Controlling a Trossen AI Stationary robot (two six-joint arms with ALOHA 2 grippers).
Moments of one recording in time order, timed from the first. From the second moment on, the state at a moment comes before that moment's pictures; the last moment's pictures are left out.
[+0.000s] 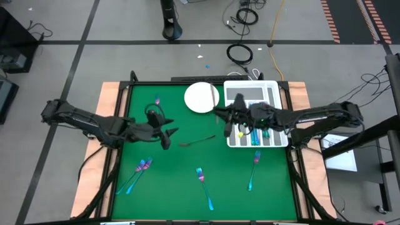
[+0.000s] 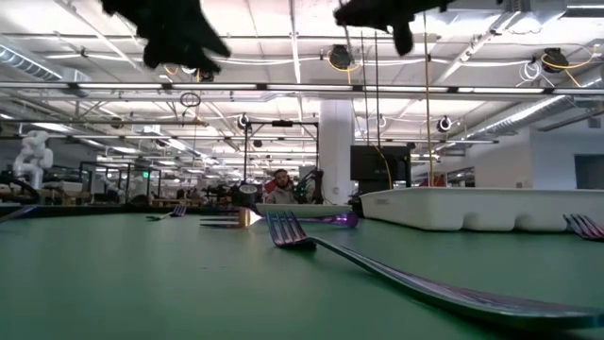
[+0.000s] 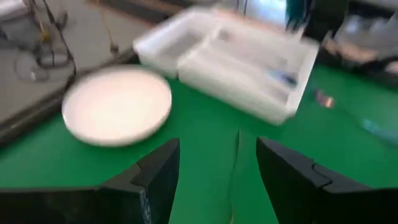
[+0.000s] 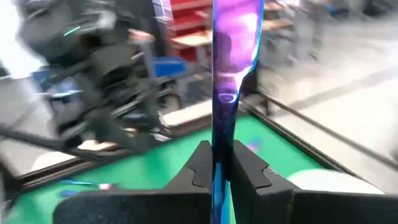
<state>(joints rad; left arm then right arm) -0.23 1.05 0.77 -0.27 -0.60 -0.45 0.03 1.24 0.89 0.24 0.35 0.26</state>
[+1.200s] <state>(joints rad) -0.34 1.30 0.58 0.40 -0.50 -0.25 -0.26 1.38 0.89 -1.03 0.15 1.27</state>
